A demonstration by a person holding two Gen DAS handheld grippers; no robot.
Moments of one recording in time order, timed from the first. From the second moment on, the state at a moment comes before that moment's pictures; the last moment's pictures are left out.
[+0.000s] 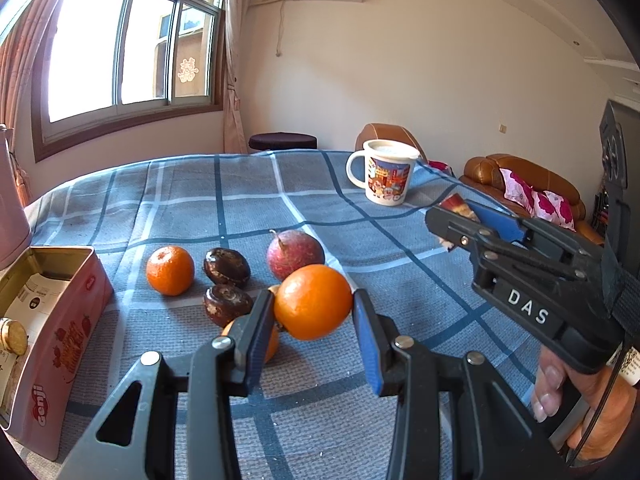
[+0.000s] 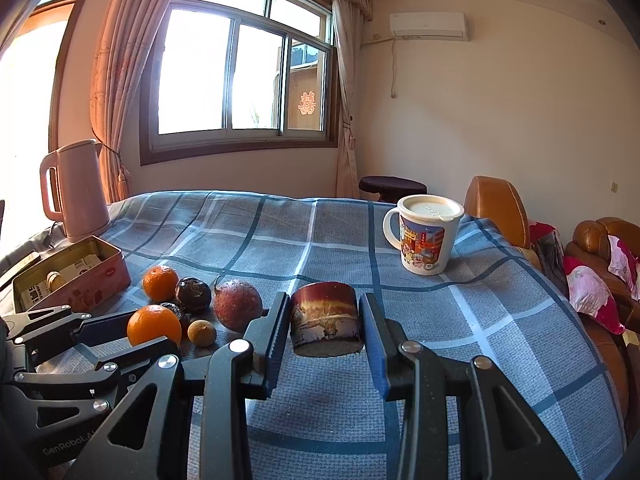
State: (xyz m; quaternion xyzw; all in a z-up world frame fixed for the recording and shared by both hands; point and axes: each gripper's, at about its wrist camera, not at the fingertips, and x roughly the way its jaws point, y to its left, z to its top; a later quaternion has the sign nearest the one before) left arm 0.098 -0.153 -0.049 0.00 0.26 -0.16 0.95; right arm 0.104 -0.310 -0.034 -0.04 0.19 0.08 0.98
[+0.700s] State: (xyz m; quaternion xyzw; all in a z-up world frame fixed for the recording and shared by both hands) left arm 0.092 -0.140 -0.041 0.00 0.24 -0.14 0.96; right arm 0.092 -0.311 -0.030 -0.04 0.16 0.08 0.98
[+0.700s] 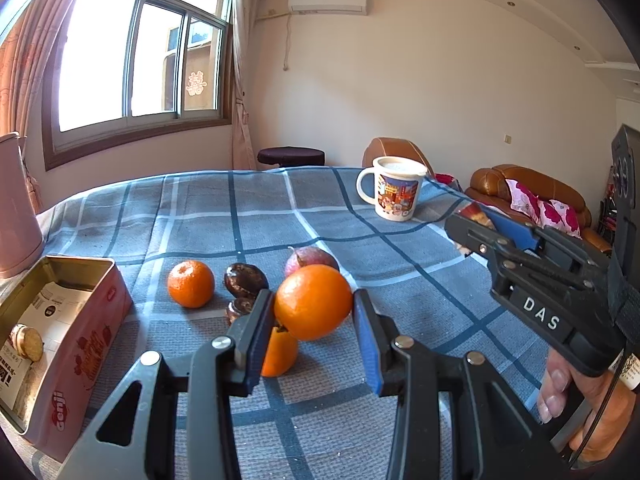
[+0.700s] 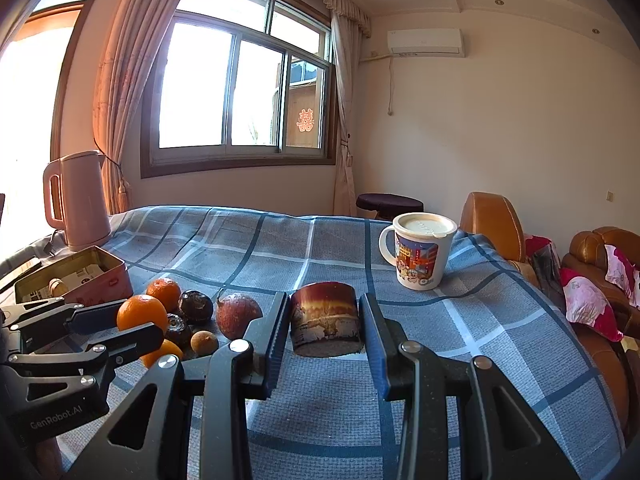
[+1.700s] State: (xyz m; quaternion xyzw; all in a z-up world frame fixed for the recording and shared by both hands) left arm 0.075 -0.129 -0.022 0.02 0.18 -0.11 0.98; right arm 0.073 -0.311 -0.025 -0.05 0.11 0.08 0.99
